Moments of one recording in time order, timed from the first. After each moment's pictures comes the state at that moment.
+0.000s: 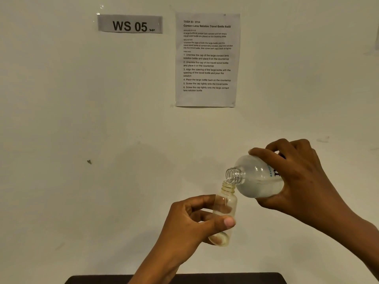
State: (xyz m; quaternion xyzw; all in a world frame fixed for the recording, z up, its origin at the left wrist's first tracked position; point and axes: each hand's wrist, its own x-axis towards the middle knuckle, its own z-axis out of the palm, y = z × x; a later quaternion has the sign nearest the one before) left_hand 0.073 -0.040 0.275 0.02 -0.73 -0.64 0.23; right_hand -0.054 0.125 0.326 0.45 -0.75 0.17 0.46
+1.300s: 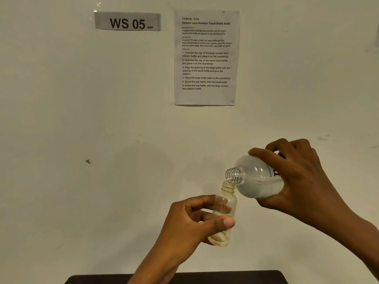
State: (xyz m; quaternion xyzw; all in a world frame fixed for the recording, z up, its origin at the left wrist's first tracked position) left_hand 0.072 -0.042 0.276 0.01 -0.73 -0.64 0.22; right_hand -0.058 0.123 0.323 0.45 -0.74 0.17 0.46
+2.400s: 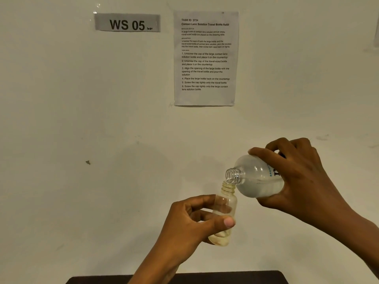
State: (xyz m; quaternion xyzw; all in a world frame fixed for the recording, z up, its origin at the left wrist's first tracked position) left_hand 0.071 -0.043 0.276 0.00 -0.73 -0.65 0.22; right_hand -0.057 0.125 0.324 0.45 -0.75 0.16 0.47
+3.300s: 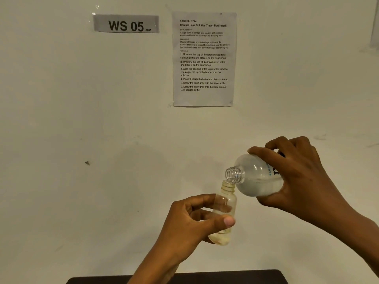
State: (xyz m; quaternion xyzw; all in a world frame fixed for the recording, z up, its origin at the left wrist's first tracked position) left_hand 0.071 -0.042 0.276 0.00 -0.74 -0.64 0.22; right_hand -0.055 0.126 0.326 0.45 -0.74 0.16 0.47
